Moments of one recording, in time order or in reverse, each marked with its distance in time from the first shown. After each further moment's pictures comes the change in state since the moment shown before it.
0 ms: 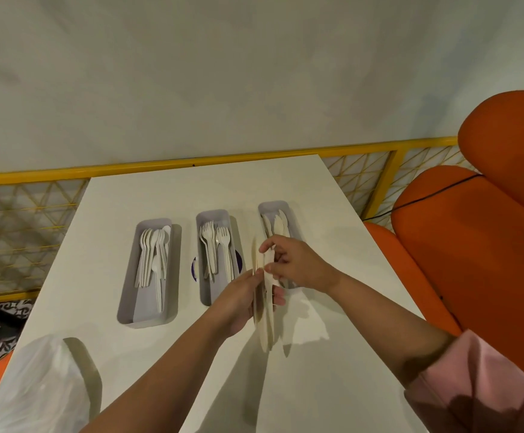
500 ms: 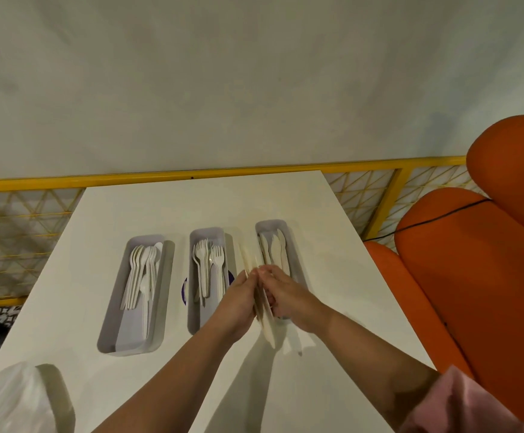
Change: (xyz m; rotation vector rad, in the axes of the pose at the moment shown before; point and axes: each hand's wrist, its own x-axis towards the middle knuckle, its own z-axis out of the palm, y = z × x) left_hand 0.048 0.017 0.013 -0.122 0.157 0.102; right_hand 0.018 0.012 0.009 0.509 -0.074 0.332
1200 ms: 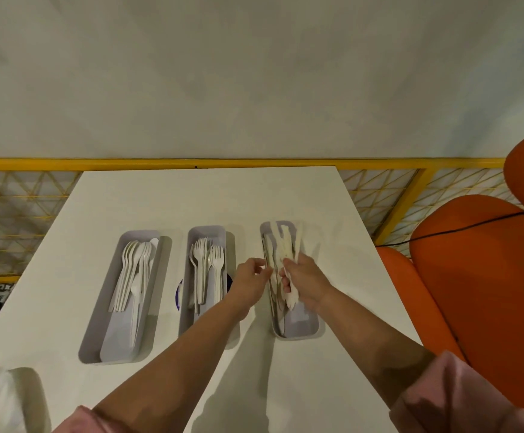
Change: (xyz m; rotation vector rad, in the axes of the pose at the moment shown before) left_hand 0.082 0.002 -0.001 0.580 0.219 0.049; right_hand 0.078 0.003 -0.046 0.111 0.265 0.051
